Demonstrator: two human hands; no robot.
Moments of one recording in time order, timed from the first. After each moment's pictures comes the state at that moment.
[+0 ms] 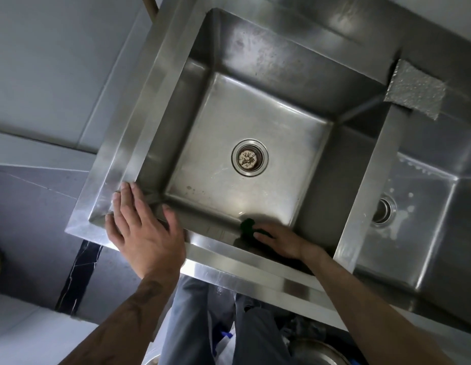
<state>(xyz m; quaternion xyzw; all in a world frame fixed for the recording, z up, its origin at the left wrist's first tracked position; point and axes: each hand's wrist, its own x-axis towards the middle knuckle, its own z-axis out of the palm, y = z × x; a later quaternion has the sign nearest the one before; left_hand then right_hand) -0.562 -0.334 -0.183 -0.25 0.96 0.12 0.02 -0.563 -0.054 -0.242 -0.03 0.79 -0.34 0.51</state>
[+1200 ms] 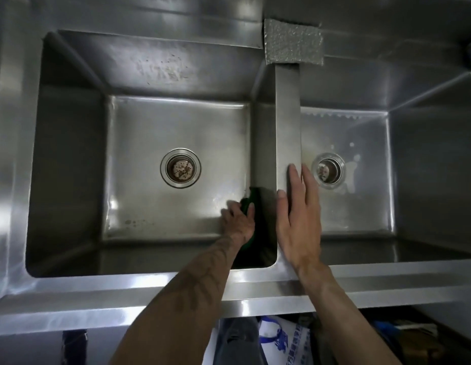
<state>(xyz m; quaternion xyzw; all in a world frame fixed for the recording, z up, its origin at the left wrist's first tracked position) -0.565 -0.077 -0.308 -0.10 0.79 0.33 0.51 -0.513 0.018 -0.191 0.31 0.90 -0.31 -0.05</state>
